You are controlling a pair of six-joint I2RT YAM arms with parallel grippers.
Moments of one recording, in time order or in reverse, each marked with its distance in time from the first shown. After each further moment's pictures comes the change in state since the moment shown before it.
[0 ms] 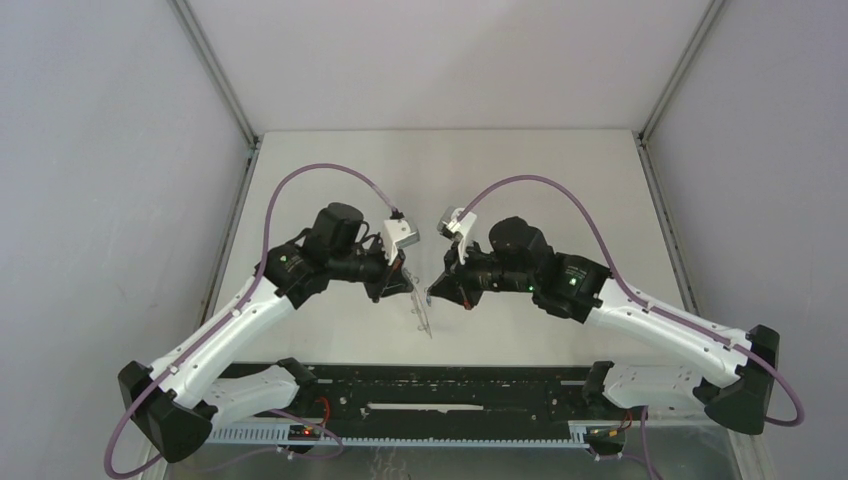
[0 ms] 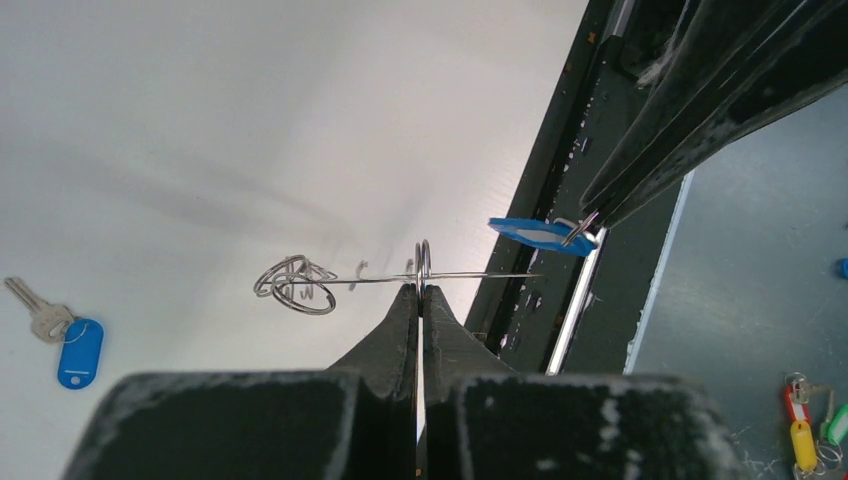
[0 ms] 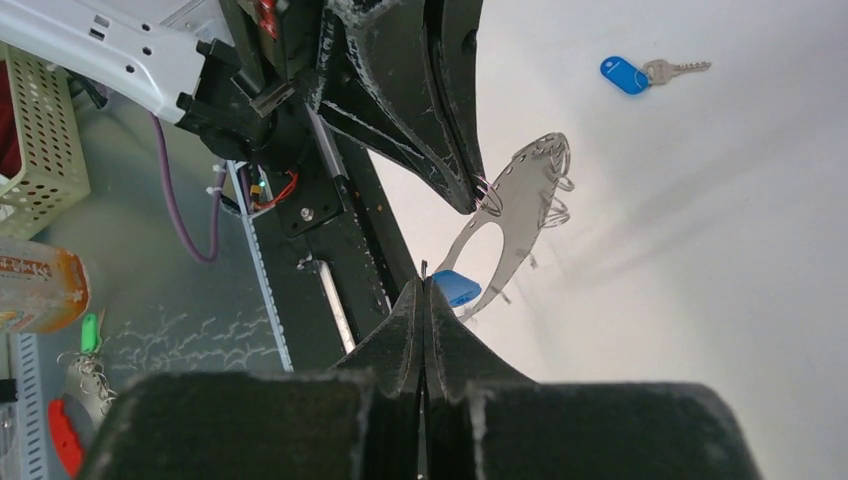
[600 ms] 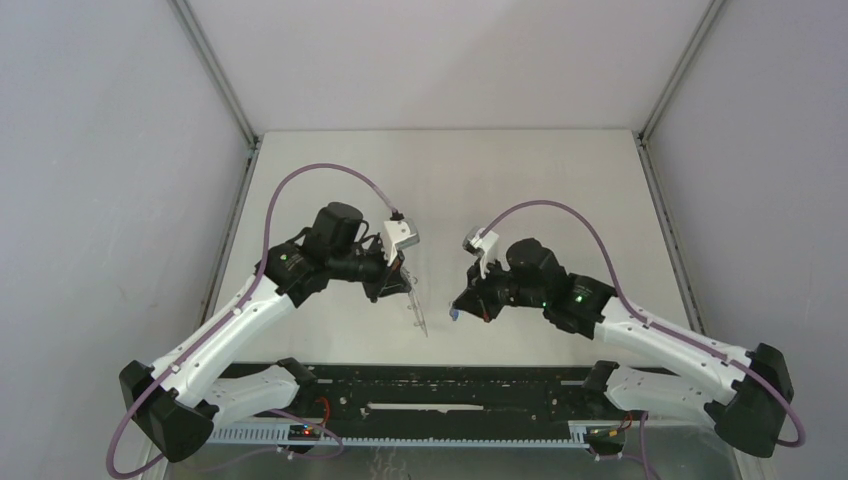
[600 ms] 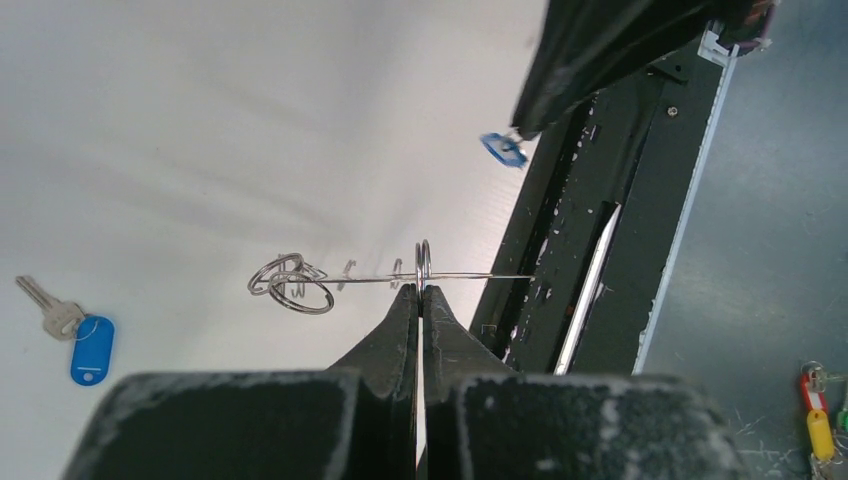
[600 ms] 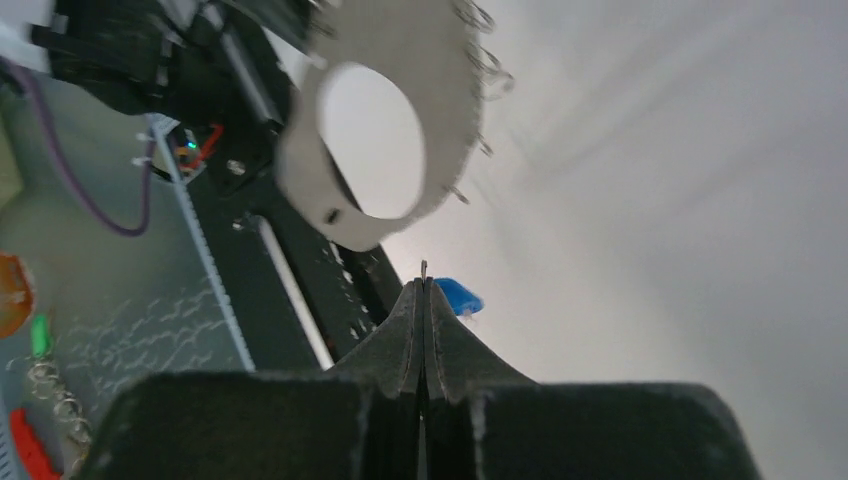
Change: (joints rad) left arm 0.018 0.004 0.000 -0.015 0.010 0.049; right arm -0.117 -0.093 -0.344 0.134 0.003 0.056
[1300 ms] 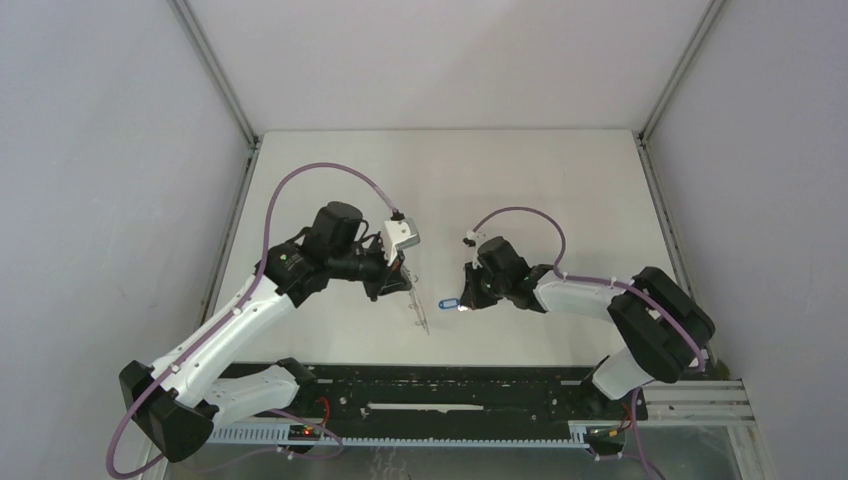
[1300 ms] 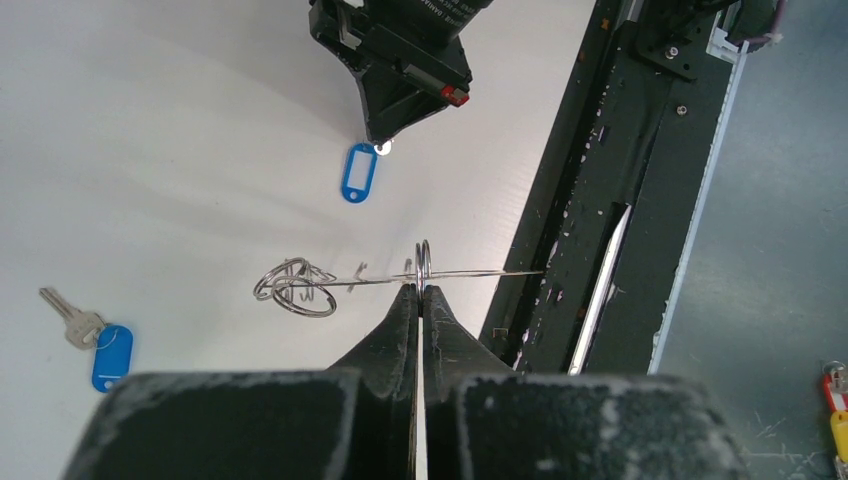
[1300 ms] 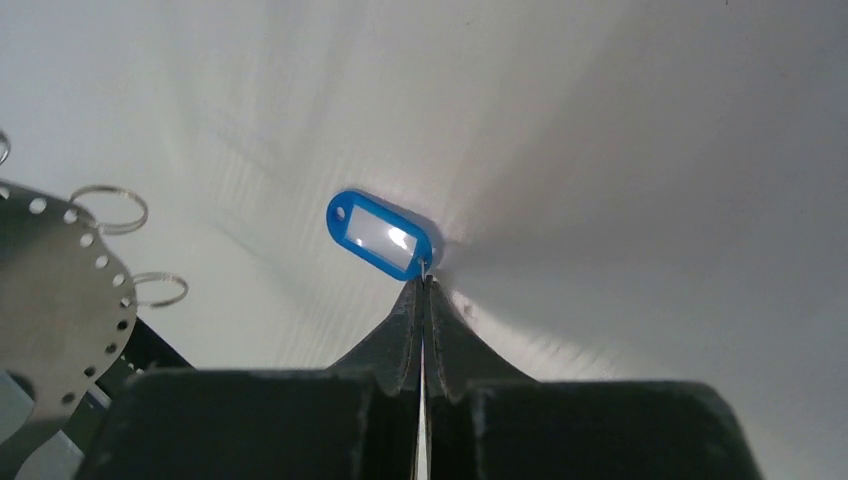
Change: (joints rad) left arm 0.000 0.000 0.002 0.011 -0.001 0.023; right arm -0.156 0.510 -0.044 0.247 0.093 0.204
